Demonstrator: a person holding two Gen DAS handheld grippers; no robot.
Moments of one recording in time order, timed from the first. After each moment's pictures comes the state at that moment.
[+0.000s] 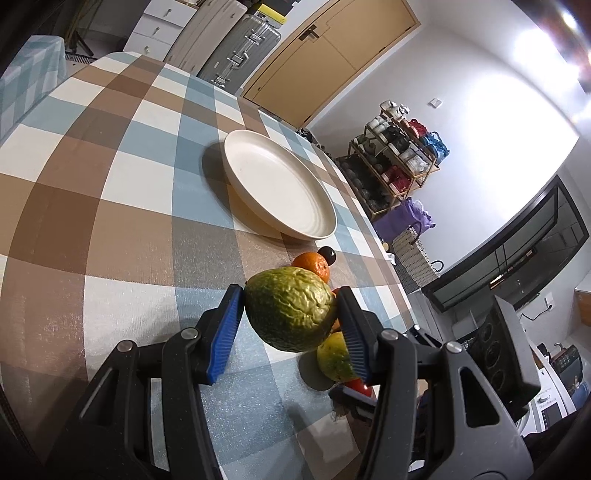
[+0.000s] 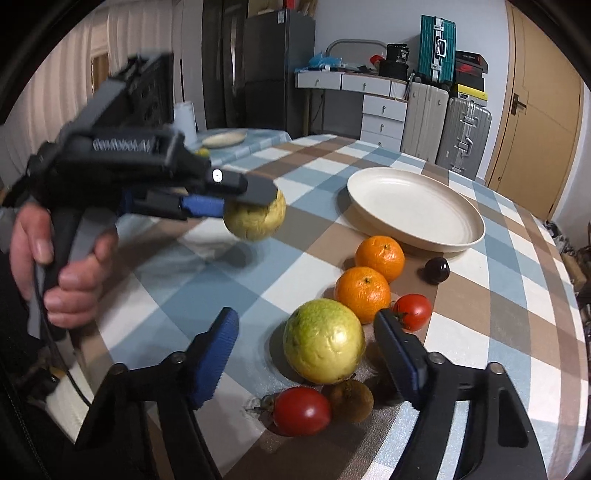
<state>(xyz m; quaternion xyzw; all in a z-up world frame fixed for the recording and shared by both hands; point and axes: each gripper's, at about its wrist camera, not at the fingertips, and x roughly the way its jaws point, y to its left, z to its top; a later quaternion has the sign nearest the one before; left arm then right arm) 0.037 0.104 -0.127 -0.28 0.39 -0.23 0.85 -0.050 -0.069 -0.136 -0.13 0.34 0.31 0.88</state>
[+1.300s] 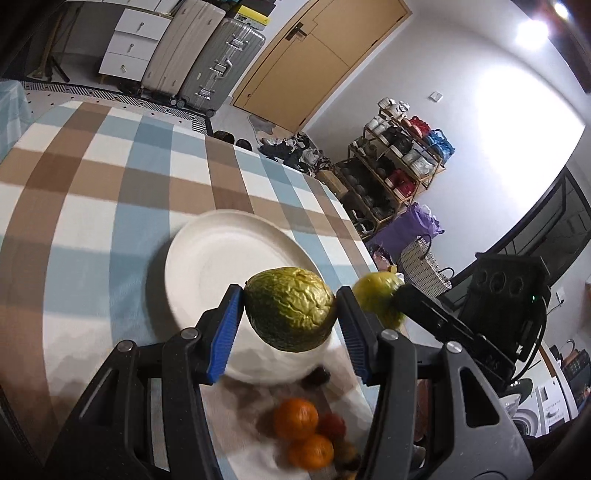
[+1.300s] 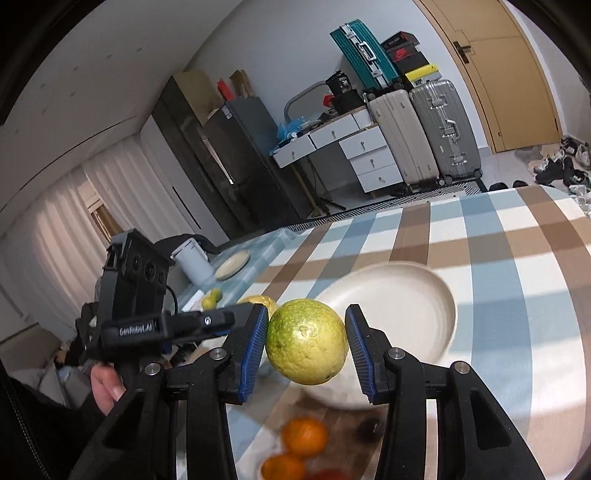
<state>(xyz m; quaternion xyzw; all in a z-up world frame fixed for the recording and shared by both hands) 0.193 0.060 -0.070 -0.24 0.39 -0.23 0.86 0.123 -0.168 -0.067 0.16 0.30 0.36 0.87</state>
